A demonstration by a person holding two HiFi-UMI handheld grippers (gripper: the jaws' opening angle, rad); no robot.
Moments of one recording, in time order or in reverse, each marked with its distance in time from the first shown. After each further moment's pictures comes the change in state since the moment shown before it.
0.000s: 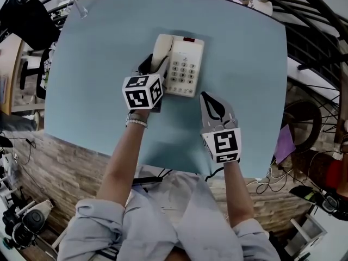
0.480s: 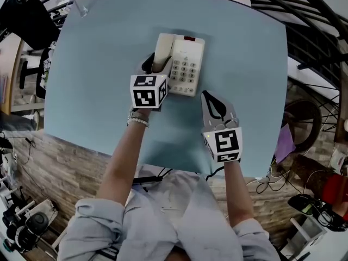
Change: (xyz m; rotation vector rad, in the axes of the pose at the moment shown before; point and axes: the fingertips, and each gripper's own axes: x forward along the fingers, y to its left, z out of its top) left arm 0.010 -0.006 -0.008 0.120 0.034 0.018; right arm 0.001 -0.004 -0.006 -0.004 0.015 -0.008
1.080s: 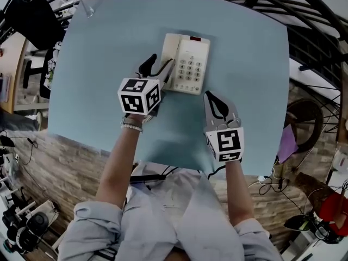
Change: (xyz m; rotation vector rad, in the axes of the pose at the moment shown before) left arm -0.047 0.000 0.027 -0.045 -0.064 -0.143; right arm -0.005 0.015 0.005 0.002 -0.008 -0.019
